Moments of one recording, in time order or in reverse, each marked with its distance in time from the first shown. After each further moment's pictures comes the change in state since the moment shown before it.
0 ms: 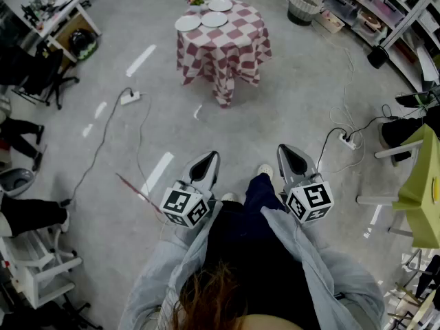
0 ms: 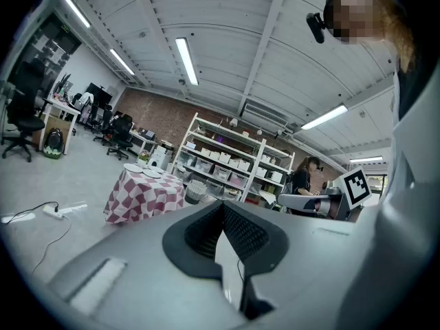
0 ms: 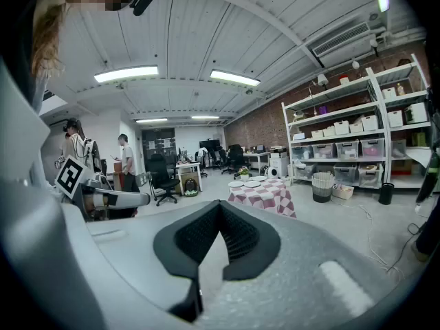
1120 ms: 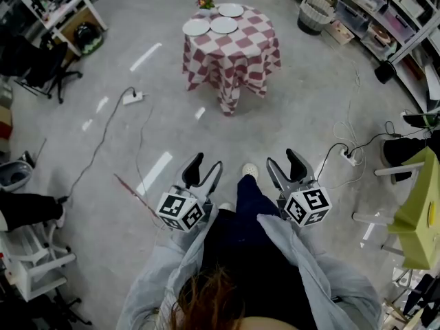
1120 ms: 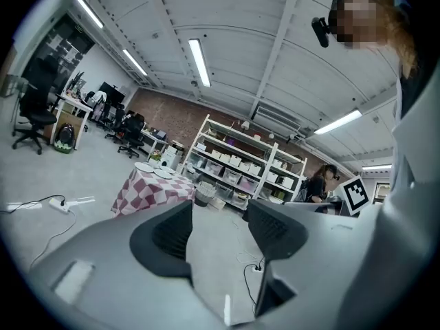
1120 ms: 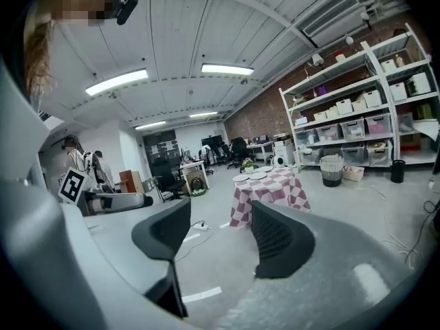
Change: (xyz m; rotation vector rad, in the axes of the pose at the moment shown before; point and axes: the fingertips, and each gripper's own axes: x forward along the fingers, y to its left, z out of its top) left arm 0.024 0.049 0.006 -0.060 -0.026 0.074; right arm 0.056 -0.022 -0.011 0.116 0.042 0.070
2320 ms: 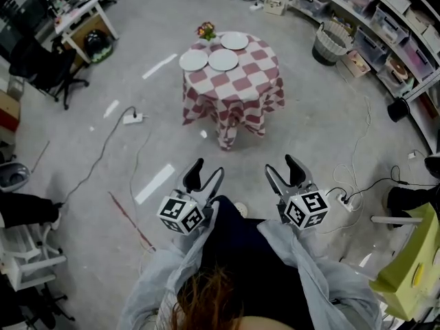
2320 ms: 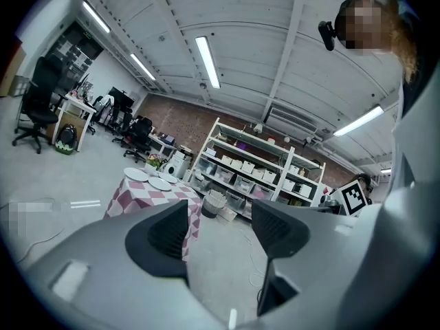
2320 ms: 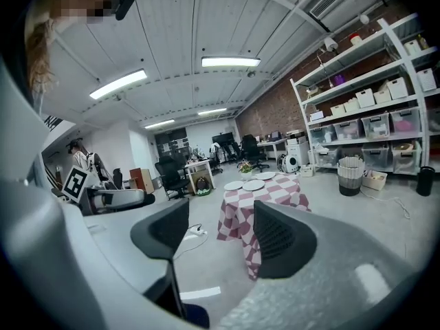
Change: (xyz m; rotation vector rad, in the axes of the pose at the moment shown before) left arm 0.205 0.048 0.048 -0.022 -0.066 0.092; right arm 0.147 -0.164 0.080 -0.044 0.033 0.133
